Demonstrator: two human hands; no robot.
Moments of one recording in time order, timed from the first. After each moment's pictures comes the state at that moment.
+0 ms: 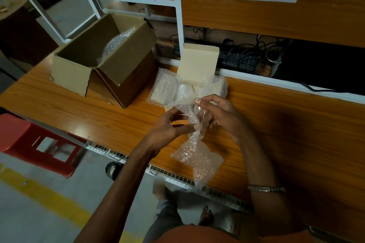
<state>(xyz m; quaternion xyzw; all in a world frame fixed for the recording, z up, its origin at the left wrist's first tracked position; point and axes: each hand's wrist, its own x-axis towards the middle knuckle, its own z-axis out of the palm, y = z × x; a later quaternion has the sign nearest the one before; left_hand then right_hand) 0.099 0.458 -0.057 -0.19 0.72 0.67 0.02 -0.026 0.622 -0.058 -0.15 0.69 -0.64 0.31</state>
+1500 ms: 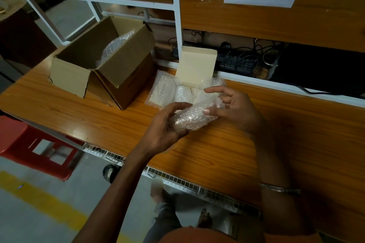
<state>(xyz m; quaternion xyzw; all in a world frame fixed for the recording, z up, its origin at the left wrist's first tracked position) 0.099 0.450 -0.059 -0.06 0.82 0.56 -0.09 -0.044 0.656 -0.031 -0.26 0.70 -0.61 0.26</state>
